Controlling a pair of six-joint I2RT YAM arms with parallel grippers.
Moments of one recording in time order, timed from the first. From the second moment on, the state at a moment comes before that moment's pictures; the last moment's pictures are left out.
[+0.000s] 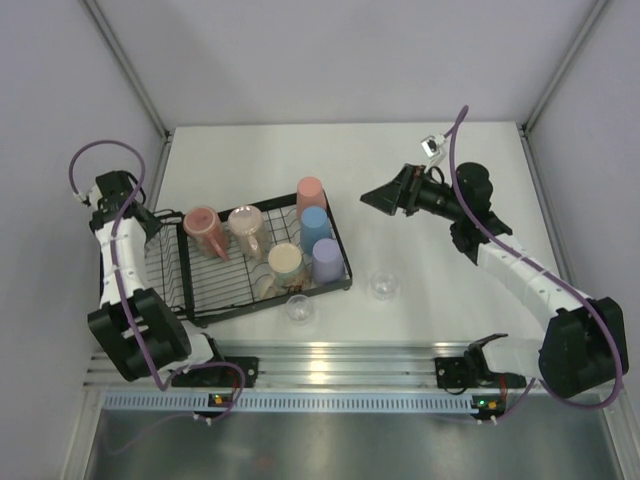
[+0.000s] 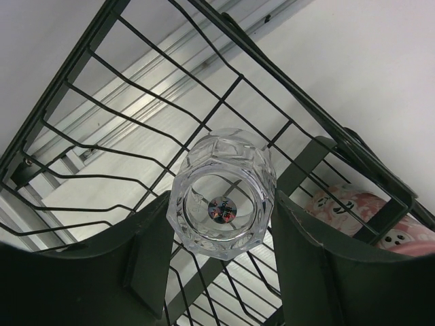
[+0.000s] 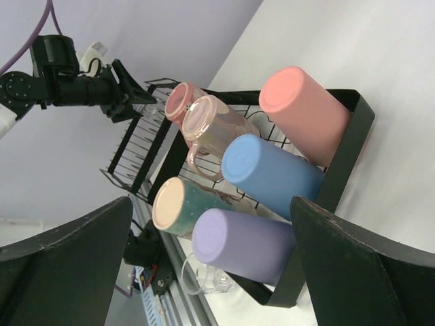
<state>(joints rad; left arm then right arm) 0.46 1.34 1.14 -0.74 -0.28 -0.44 0.34 1.24 0.85 0.29 -0.68 0.71</state>
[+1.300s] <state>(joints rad) 0.46 1.39 1.15 -0.69 -0.24 -0.39 0.33 1.24 0.89 0.12 -0.61 0.61</state>
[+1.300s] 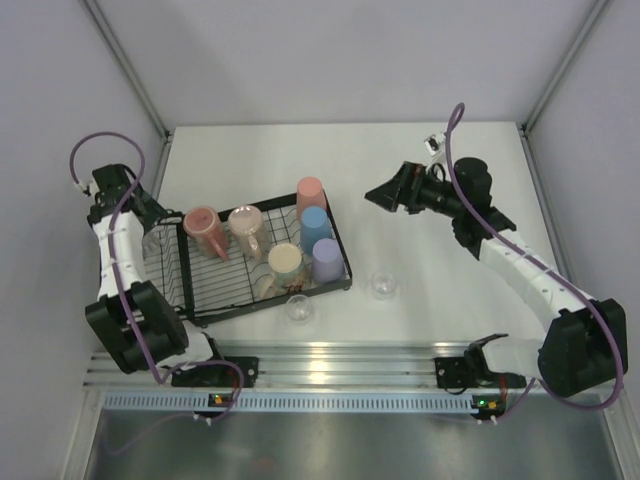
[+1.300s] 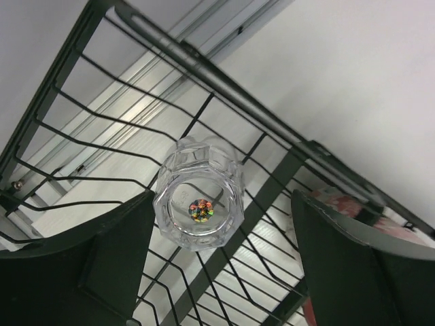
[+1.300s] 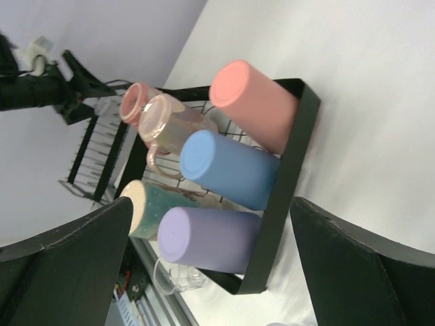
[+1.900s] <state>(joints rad) 0.34 1.22 1.33 -0.70 -0.15 -0.42 0.23 1.27 0.83 -0.01 -0.40 0.69</state>
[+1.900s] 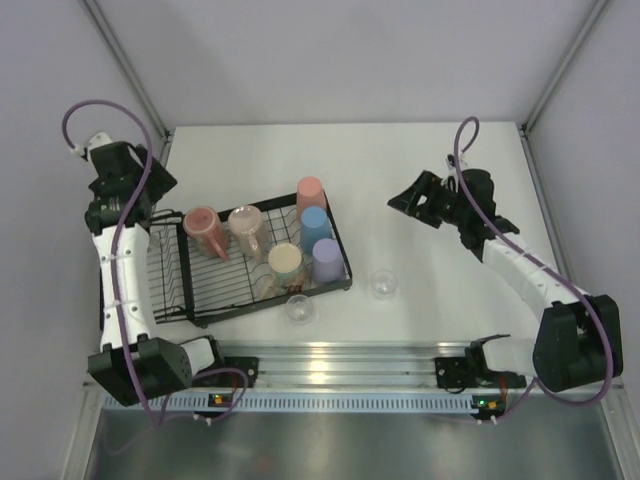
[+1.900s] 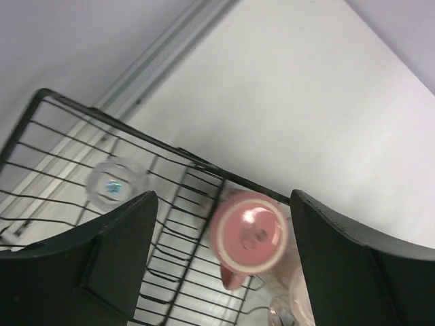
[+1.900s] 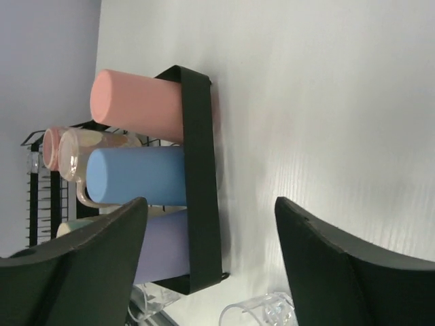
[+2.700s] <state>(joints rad) -0.09 1.11 1.25 -0.47 0.58 -0.57 0.58 1.13 0.73 -0.47 -0.01 0.50</state>
